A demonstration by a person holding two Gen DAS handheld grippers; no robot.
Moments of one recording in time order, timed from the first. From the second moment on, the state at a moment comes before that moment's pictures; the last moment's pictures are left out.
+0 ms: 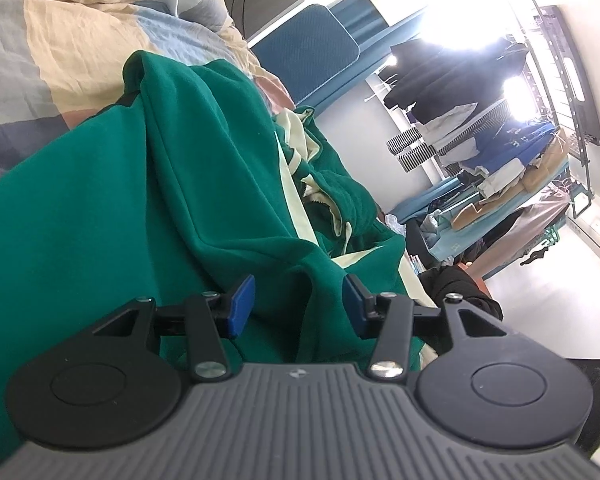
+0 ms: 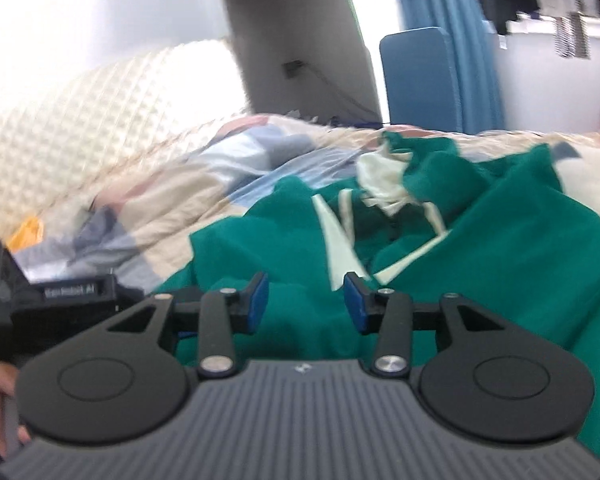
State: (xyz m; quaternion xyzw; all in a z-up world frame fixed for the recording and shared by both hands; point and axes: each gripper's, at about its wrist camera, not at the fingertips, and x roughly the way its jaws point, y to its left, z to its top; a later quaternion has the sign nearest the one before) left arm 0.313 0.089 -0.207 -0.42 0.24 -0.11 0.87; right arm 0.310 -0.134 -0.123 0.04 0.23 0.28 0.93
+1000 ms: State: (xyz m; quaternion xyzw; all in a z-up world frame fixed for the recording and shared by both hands) left arm 0.381 0.052 -0.223 -0.27 0.33 -0.11 0.90; right arm 0.313 -0.126 -0.146 0.03 0.33 0.31 0.89
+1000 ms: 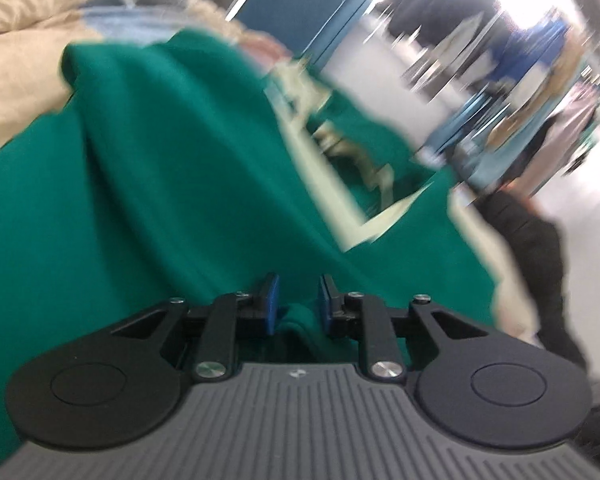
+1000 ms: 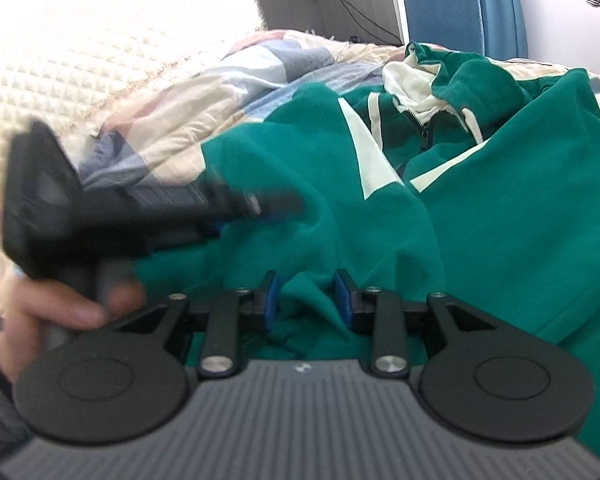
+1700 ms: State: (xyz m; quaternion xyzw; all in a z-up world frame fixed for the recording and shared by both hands) left arm 0.375 0.034 -0.209 -0.19 0.33 -0.09 0.92; right arm 0.342 -0.141 -0.173 0.06 0.36 0.23 0.90
